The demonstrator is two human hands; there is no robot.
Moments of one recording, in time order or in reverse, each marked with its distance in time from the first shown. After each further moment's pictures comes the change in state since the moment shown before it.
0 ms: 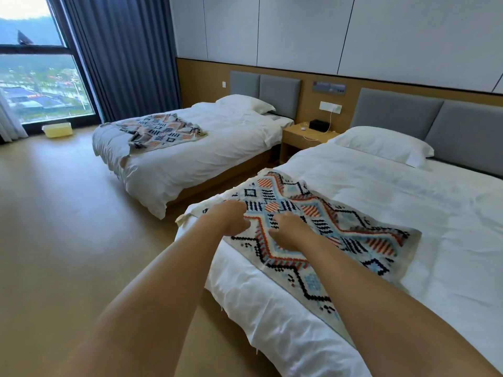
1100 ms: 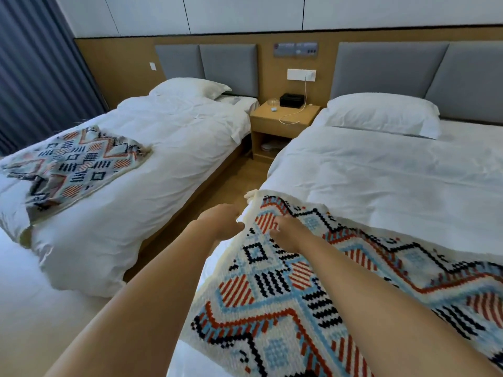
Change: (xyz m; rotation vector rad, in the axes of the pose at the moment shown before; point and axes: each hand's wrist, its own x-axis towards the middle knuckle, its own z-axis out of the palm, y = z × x) left_hand 0.575 -0.207 -0.021 0.068 -0.174 0.190; right_hand 0.550 0.049 -0.032 0.302 0.036 0.258
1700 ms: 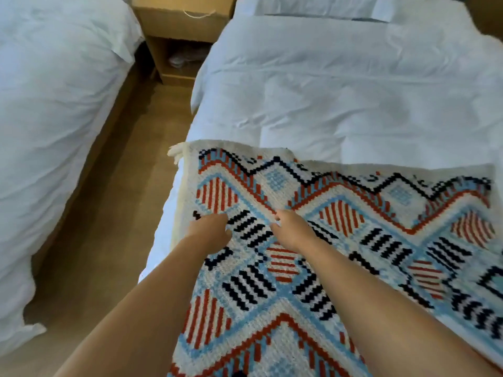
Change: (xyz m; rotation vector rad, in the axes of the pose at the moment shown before) left_hand 0.236 0.007 0.171 0.053 -0.371 0.255; right_hand 0.145 0.153 0.105 0.171 -0.071 0.515
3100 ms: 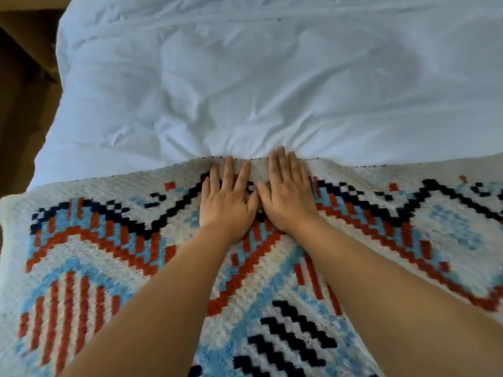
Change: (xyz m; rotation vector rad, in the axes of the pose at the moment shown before) left_hand 0.345 0.167 0.053 0.026 0.357 0.192; right_hand 0.280 0.188 -0.032 -0.184 0.487 -0.017
